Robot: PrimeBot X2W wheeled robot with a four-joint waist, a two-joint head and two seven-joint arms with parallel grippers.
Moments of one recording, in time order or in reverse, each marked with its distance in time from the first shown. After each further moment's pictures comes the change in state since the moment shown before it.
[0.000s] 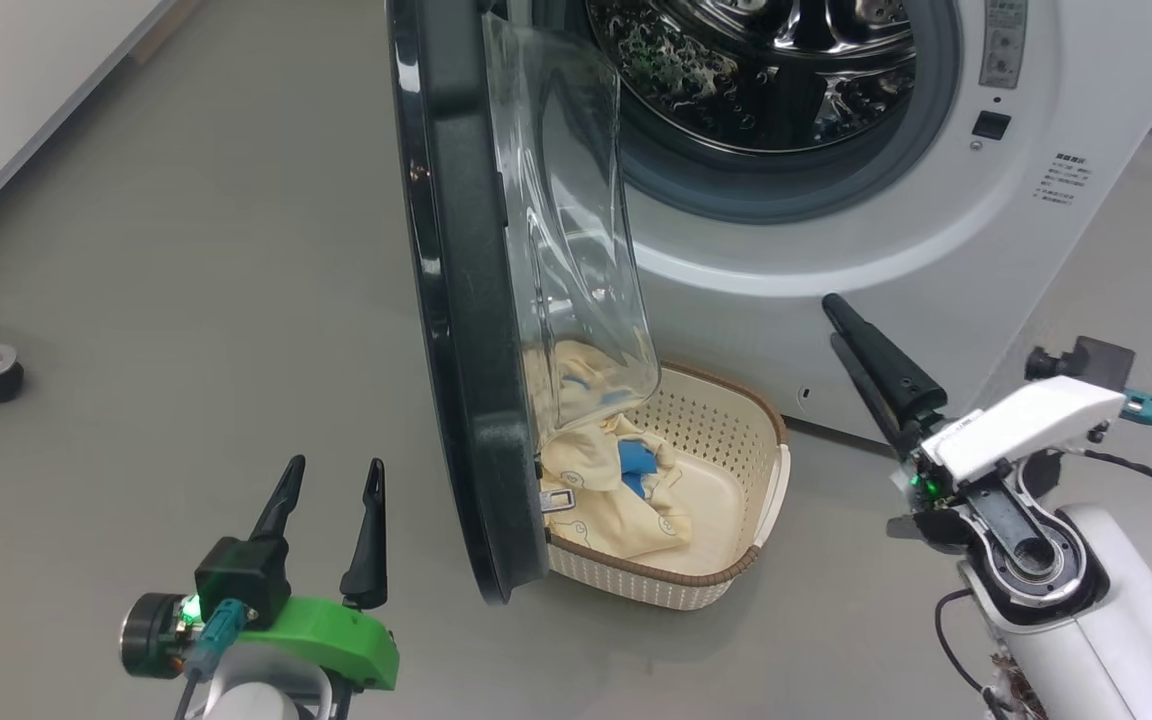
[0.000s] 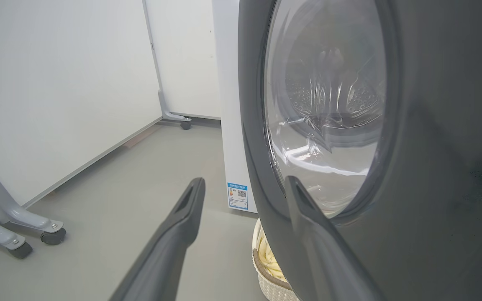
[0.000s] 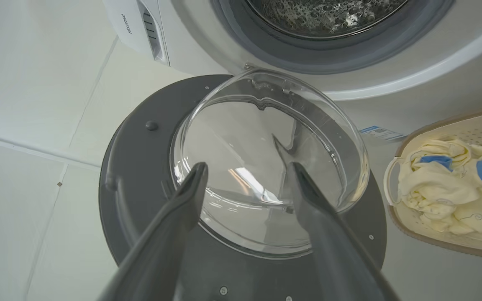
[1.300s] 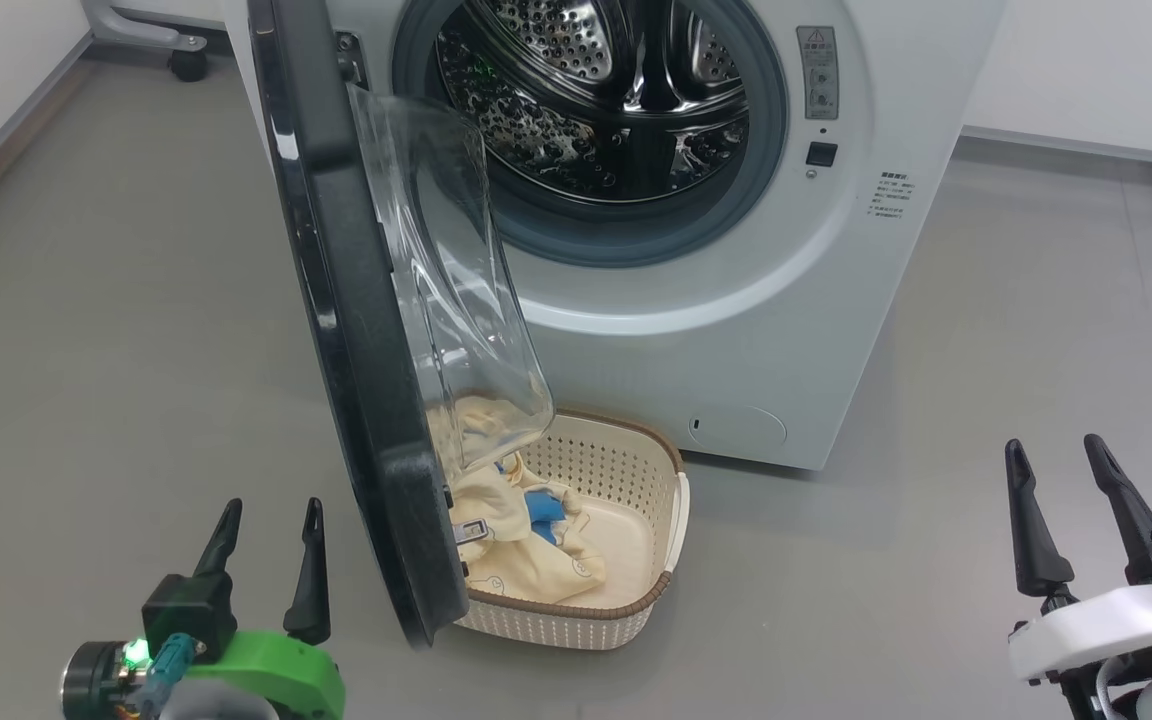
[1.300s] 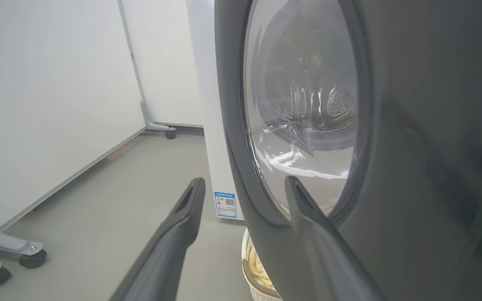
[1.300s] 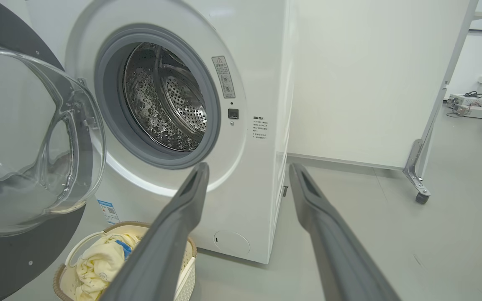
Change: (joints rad) left arm 0.060 0.038 0.082 0.020 0.017 0.001 0.000; right arm 0.344 -0.215 -0.058 -0.069 -1.081 -0.213 -0.487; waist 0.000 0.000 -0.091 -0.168
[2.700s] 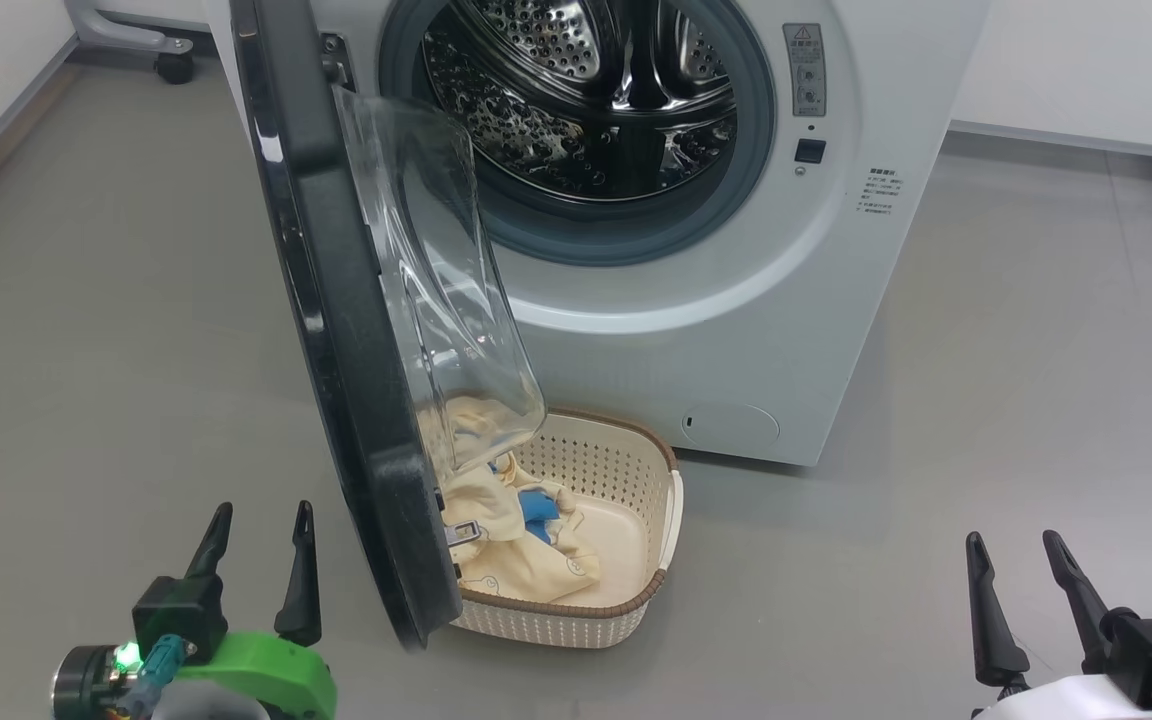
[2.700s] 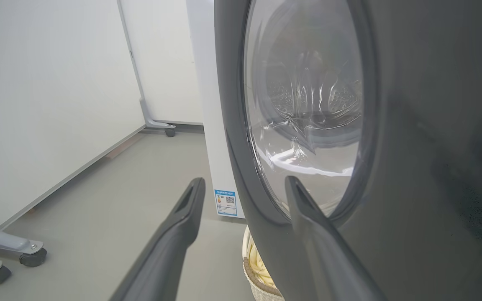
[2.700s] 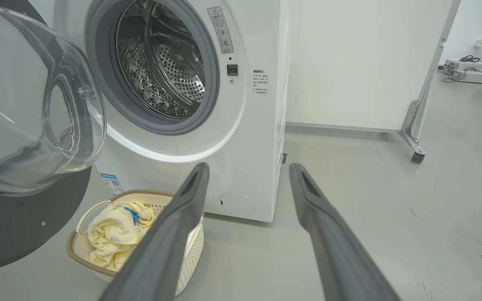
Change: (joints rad) left arm 0.001 -0.002 0.022 0.014 0.009 -0.010 0.000; right arm 0.140 0.159 -0.071 -0.001 -0.137 -0.006 0.000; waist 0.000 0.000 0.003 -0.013
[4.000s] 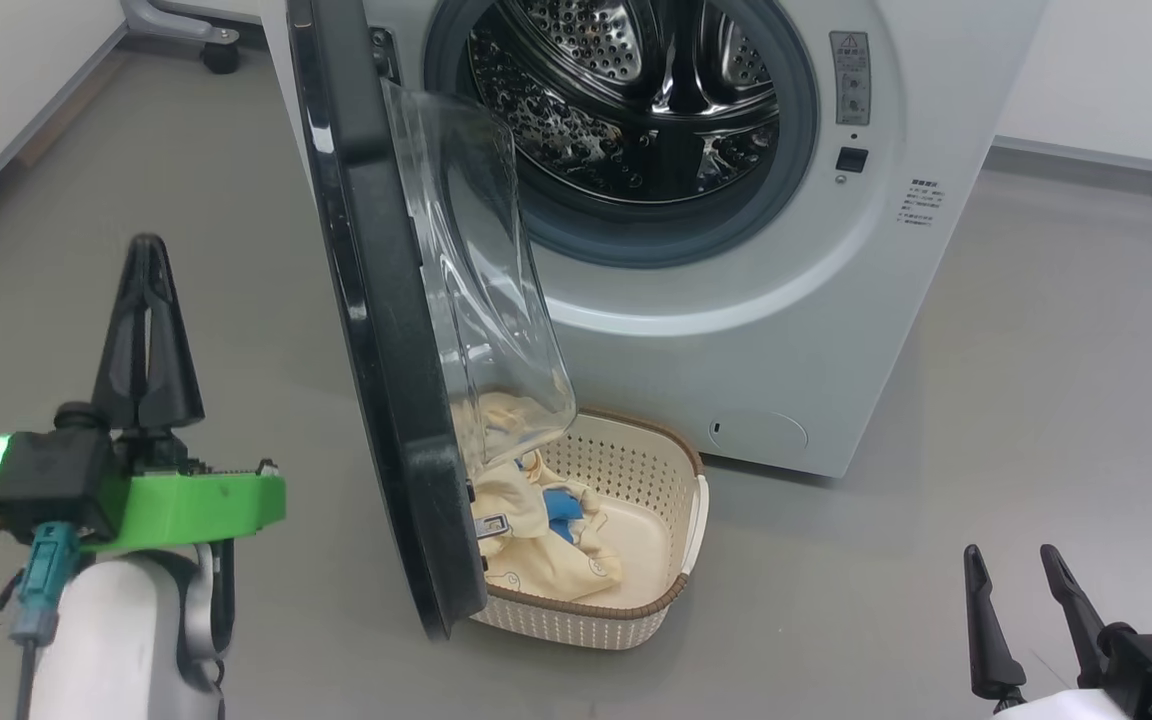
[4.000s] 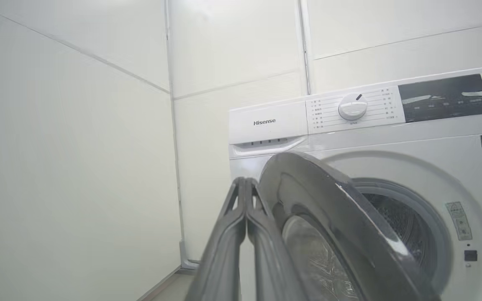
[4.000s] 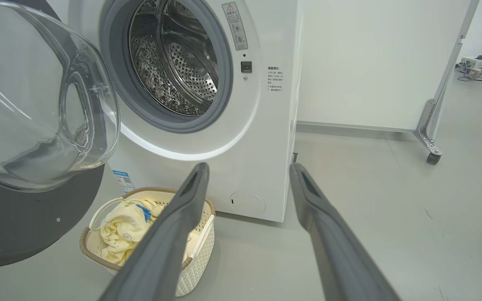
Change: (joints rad) left arm -0.160 0.009 0.078 -0.347 0.090 0.002 -0.005; right arm 0.022 0.066 -0.068 0.008 -0.058 0.046 0.000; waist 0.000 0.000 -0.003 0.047
